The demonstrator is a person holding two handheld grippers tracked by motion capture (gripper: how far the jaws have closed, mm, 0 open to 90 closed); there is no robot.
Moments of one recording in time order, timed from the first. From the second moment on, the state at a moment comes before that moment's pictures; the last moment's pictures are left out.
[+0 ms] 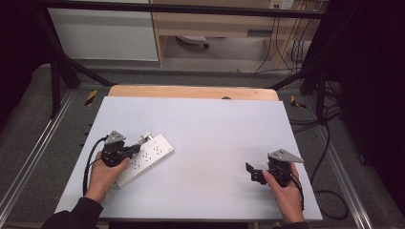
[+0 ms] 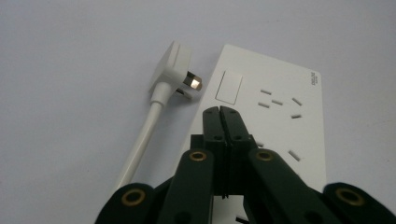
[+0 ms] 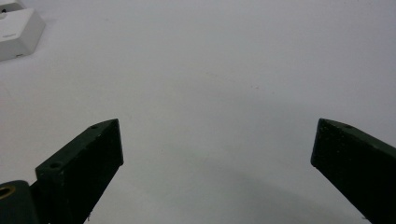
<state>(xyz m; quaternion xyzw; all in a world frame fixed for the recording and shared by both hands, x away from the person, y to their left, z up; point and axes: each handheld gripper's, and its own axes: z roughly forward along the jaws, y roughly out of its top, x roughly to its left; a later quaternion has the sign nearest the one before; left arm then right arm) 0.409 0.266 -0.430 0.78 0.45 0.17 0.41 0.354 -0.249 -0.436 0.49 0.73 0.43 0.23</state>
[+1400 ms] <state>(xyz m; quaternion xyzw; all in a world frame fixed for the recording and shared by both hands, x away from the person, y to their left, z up) 0.410 0.268 -0.435 0.77 0.45 0.16 0.42 0.354 -0.249 -0.436 0.49 0.73 0.43 0.23</state>
